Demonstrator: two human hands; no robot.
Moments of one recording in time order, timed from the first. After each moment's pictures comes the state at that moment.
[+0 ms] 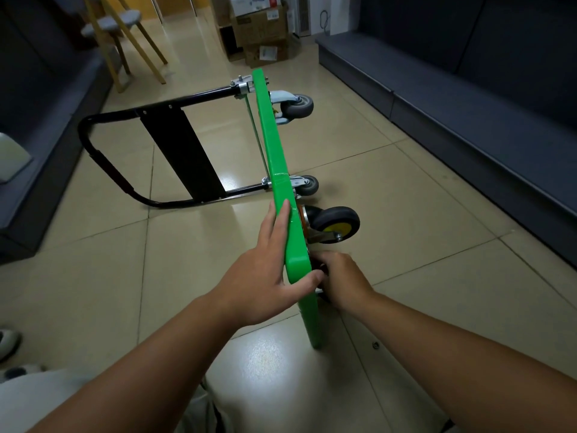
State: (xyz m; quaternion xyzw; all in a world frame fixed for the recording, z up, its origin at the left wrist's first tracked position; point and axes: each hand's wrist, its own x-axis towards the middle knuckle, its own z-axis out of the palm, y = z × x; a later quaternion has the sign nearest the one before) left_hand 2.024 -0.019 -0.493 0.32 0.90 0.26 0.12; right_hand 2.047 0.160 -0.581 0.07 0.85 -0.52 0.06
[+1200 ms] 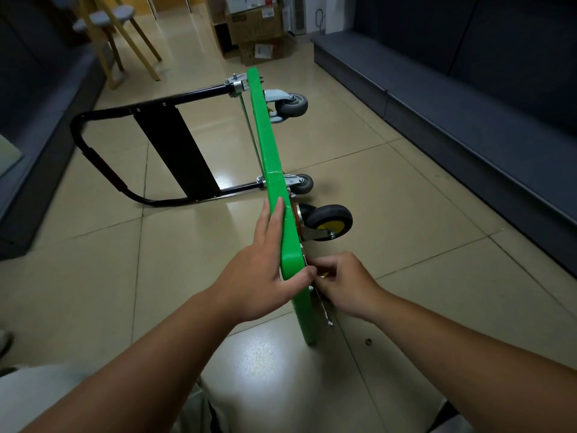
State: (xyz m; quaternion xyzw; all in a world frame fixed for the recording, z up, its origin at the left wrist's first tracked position) left_hand 2.025 -0.013 -0.493 0.31 0.90 0.28 0.12; right_hand 2.068 0.174 -0.567 0.07 0.79 -0.60 0.09
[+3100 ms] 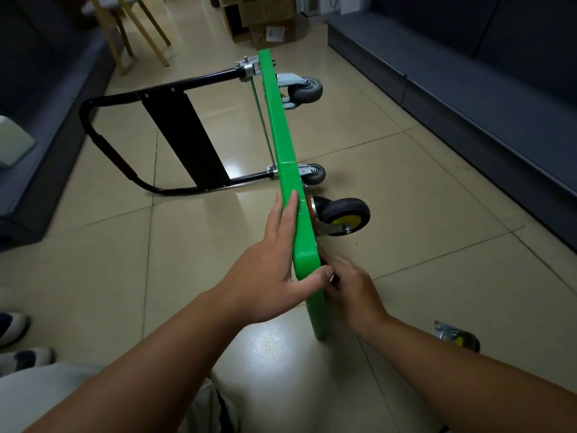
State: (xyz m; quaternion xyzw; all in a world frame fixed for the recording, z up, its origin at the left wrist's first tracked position) left_hand 2.026 -0.018 -0.493 0.31 0.91 0.26 0.12; right_hand 2.071 0.153 -0.614 0.03 0.87 -0.49 -0.08
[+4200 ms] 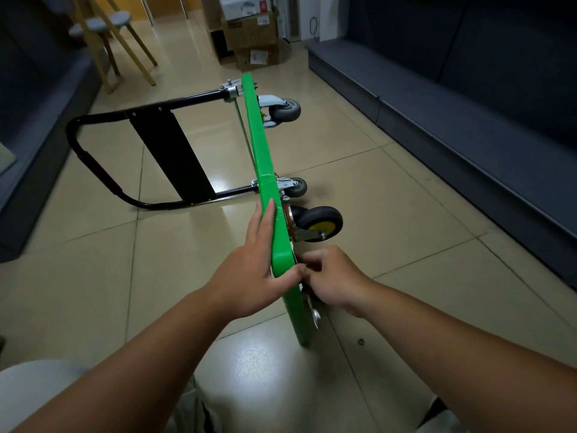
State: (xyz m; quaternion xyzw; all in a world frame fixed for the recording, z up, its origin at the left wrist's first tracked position) left_hand 2.029 -0.010 -0.491 0.30 0.91 0.28 0.12; right_hand 2.069 0.165 -0.538 0.11 0.79 -0.59 0.14
